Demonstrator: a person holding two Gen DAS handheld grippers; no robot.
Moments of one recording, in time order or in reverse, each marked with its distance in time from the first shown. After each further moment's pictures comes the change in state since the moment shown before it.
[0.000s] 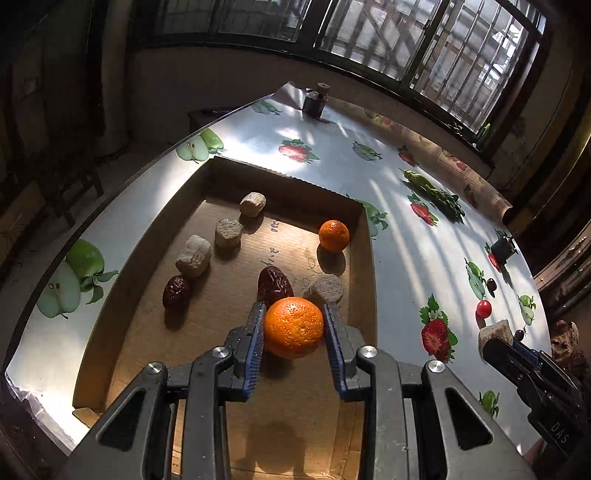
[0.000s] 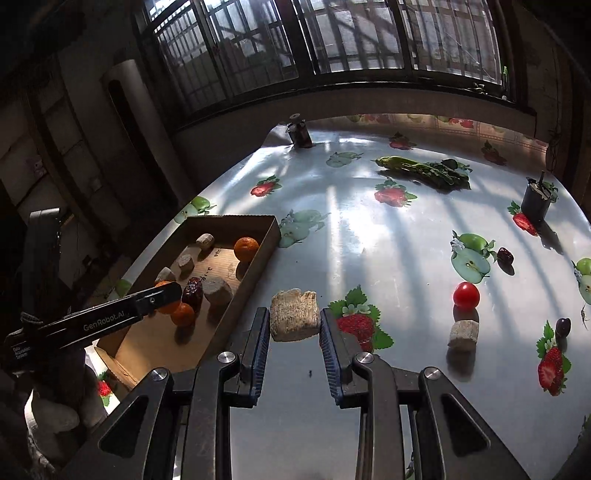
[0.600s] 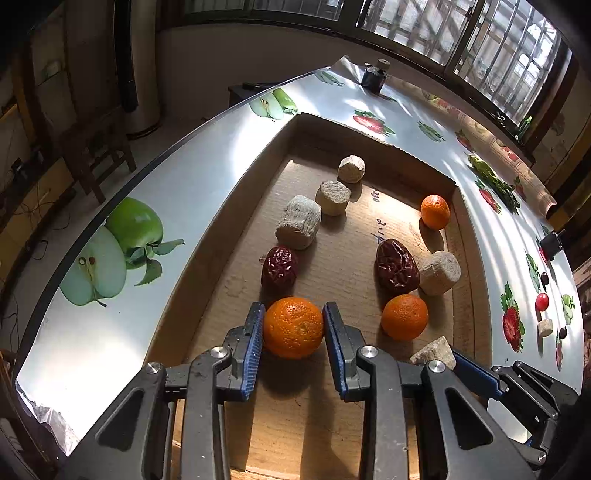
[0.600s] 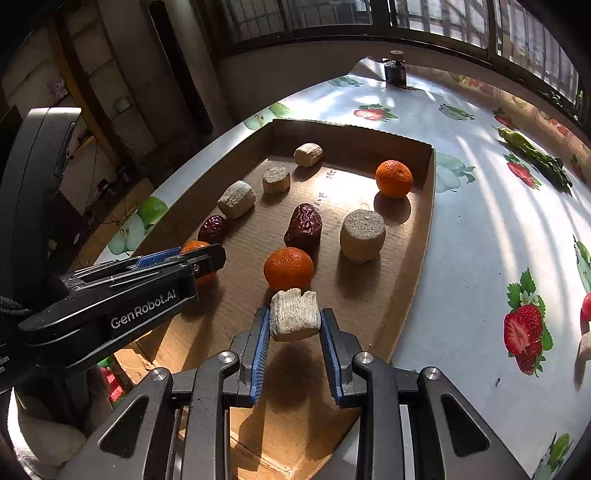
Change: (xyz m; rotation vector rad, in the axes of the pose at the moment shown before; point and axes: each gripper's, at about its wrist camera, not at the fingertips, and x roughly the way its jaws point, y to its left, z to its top) left arm 0.034 0.065 -0.010 -0.036 0.082 0.109; right arm 0.120 0.107 -0.029 -0.157 0.220 0.023
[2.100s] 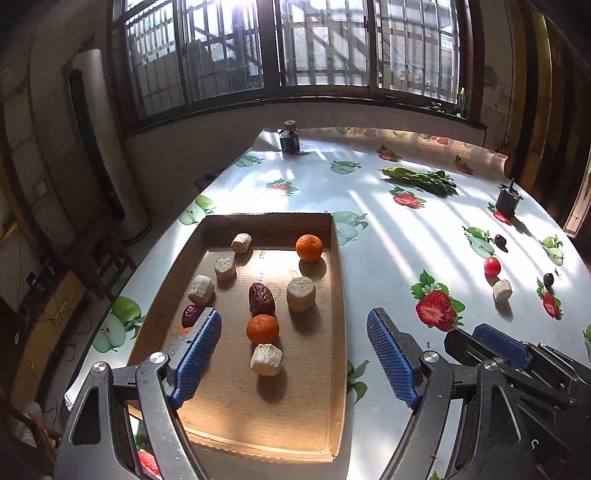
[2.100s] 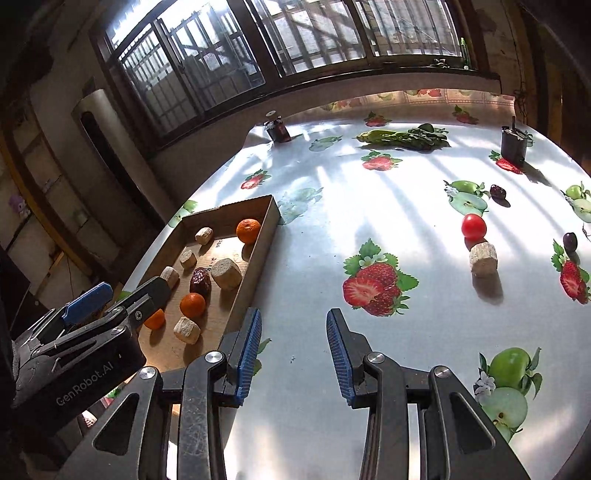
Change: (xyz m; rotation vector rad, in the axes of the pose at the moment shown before) left arm -0.092 -0.137 -0.042 0.328 -0.269 0.071; right arm -0.121 -0.103 -0.065 0.364 -0.283 -0.075
